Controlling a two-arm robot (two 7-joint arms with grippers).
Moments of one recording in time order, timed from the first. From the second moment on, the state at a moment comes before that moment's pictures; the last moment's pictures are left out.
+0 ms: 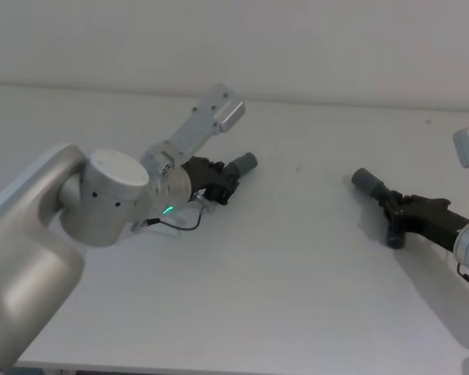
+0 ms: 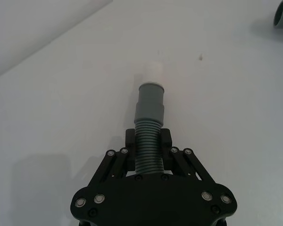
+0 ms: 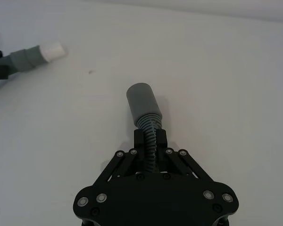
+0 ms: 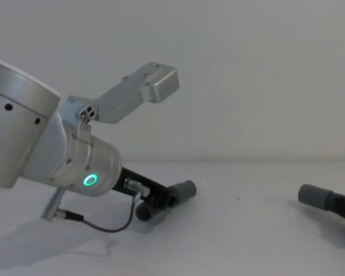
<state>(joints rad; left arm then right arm) -0.48 0.27 0.57 -1.53 -0.16 0.71 -0.23 0.15 0.47 -0.23 -1.65 0.45 0.55 0.25</state>
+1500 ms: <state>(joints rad) -0.69 0.43 0.66 -1.55 -0.12 0.52 -0.58 0.22 0.69 -0.23 -1.55 0.52 0.05 0.76</state>
